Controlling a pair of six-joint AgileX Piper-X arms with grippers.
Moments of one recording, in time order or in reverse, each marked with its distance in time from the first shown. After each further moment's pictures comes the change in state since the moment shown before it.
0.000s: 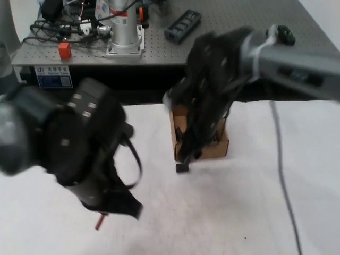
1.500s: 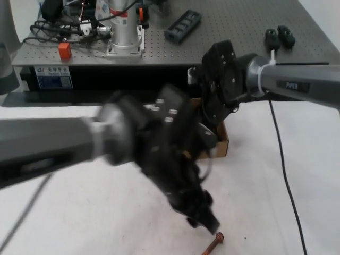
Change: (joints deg) left arm -13.4 21.3 -16.2 -10.8 22.4 9.9; right arm -12.0 2.8 0.4 -21.7 3.3 25.7
